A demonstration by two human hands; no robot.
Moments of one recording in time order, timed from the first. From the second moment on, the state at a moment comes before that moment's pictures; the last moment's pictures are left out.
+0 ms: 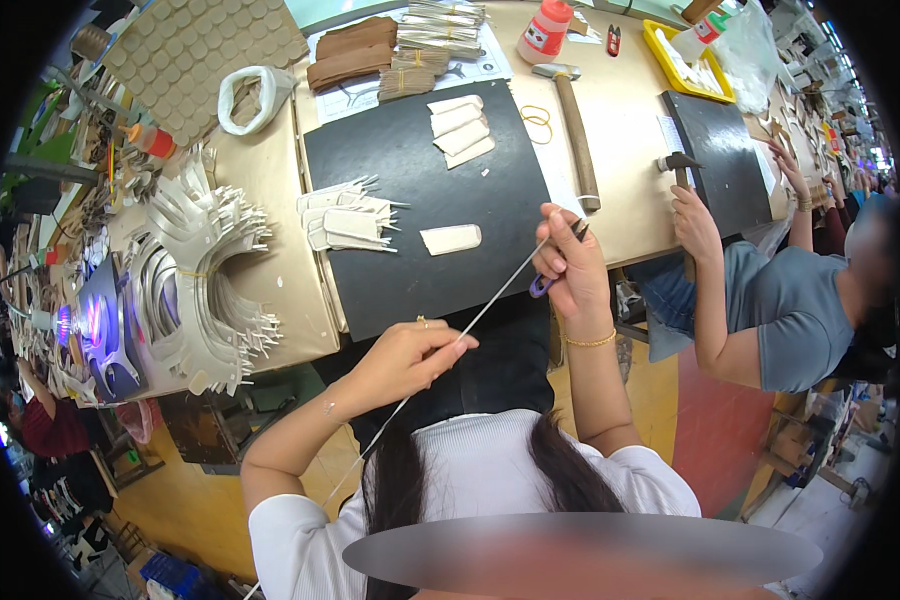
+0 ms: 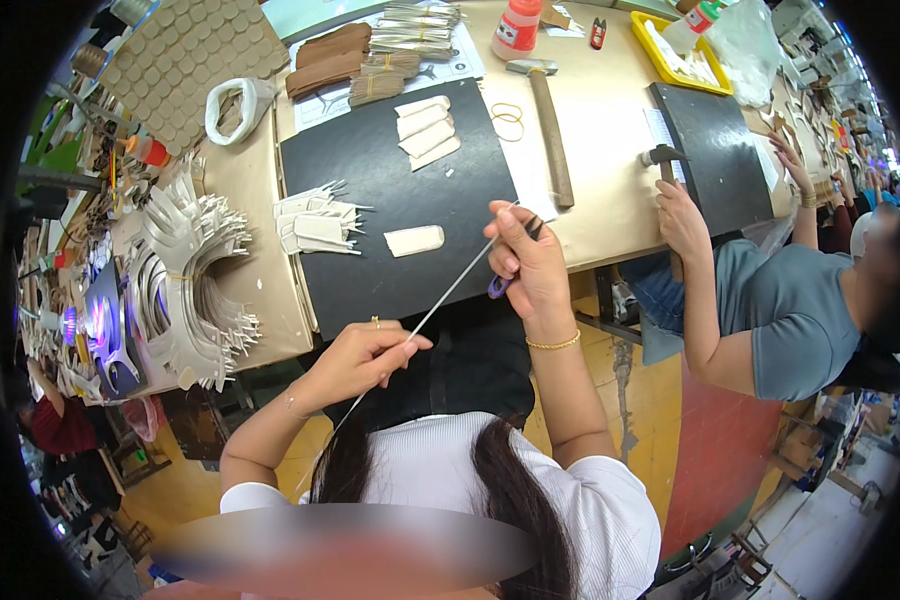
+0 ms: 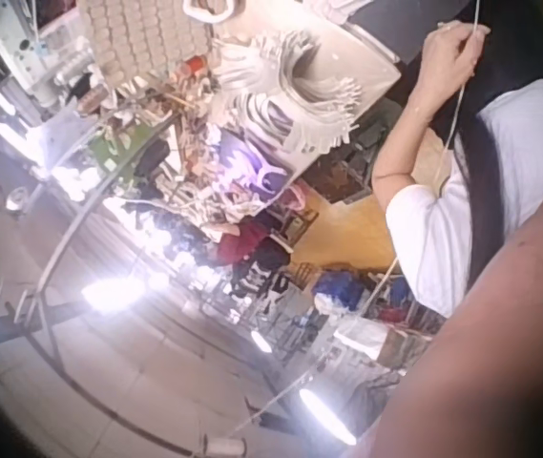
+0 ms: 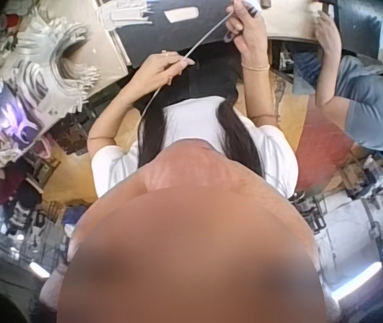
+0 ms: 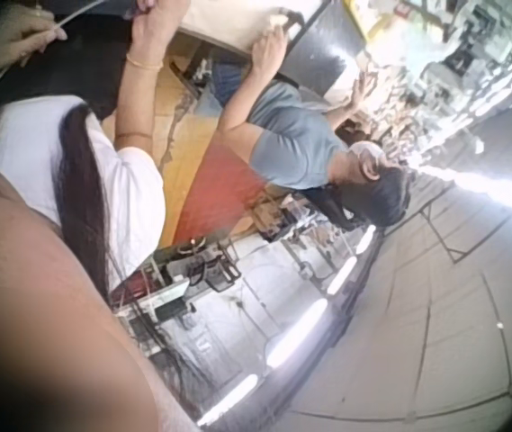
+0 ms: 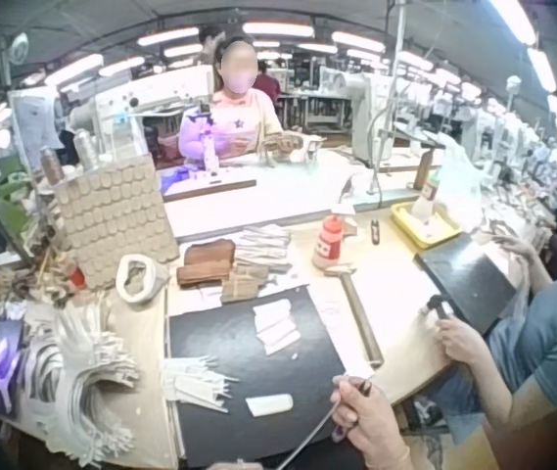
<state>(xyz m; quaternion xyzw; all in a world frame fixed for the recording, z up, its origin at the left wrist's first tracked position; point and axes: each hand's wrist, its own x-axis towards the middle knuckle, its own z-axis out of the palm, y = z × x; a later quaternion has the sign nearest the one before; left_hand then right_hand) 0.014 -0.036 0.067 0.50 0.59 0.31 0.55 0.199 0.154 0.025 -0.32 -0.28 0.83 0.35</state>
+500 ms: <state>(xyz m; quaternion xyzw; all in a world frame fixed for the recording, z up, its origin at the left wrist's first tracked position) -0.028 -0.071 0.145 0.62 0.59 0.14 0.50 0.225 0.183 0.014 -0.32 -0.24 0.81 0.44</state>
